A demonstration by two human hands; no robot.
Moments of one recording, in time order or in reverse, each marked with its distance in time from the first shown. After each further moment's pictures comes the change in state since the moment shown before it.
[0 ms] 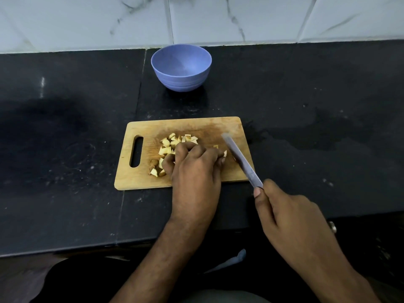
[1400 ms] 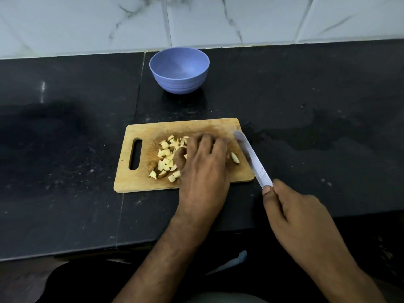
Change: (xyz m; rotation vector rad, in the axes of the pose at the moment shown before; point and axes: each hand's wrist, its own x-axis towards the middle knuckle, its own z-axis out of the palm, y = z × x) left_hand 0.010 0.009 0.009 0.047 -0.013 0.135; right_hand 0.000 0.012 0.000 0.174 0.058 0.096
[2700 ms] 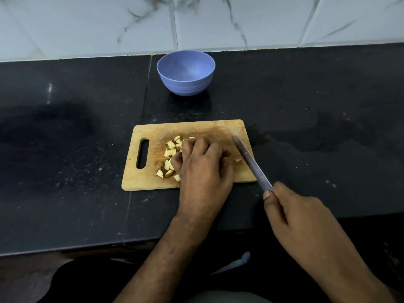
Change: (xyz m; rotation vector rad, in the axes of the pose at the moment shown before) left_hand -0.005 -0.006 -0.011 -0.149 -0.015 -0.121; right_hand -0.006 -0.012 -0.009 -0.067 -0.069 0.015
